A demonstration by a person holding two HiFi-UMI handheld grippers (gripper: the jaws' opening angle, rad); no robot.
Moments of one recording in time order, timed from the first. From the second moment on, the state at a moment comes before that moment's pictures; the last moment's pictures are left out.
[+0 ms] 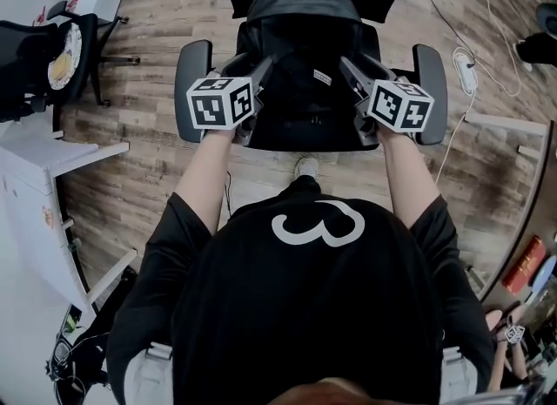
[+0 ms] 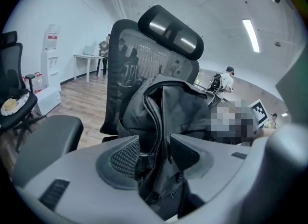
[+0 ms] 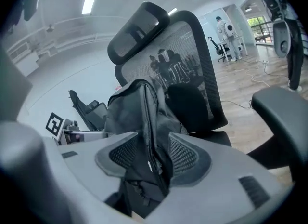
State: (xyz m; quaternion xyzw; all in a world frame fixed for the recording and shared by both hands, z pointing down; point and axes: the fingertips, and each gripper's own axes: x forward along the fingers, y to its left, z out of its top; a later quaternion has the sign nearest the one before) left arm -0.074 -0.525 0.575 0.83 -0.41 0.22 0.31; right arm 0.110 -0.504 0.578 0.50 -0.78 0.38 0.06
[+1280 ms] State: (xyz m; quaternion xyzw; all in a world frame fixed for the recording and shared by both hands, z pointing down) left arm -0.010 -0.198 0.393 0.91 -0.28 0.07 0.31; right arm 0.087 -0.198 0.390 0.39 -0.86 0.31 -0.06
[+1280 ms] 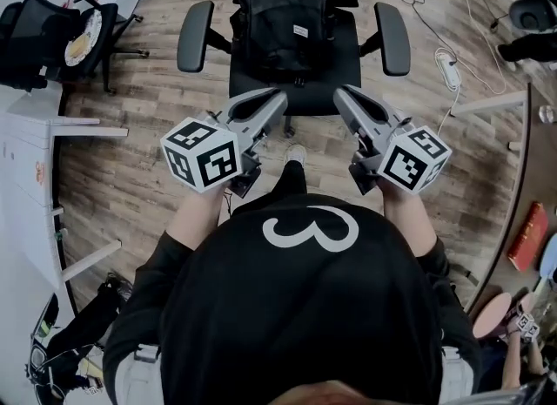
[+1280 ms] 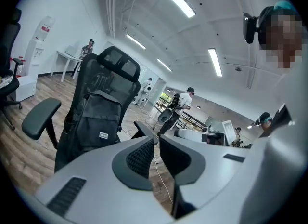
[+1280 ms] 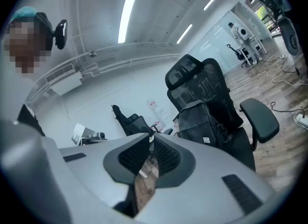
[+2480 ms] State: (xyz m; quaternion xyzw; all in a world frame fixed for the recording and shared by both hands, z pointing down) left arm 0.032 0.002 0.297 0.95 -0.24 0.05 0.18; right arm 0.102 0.011 0.299 0.36 -0.90 0.22 -0.08
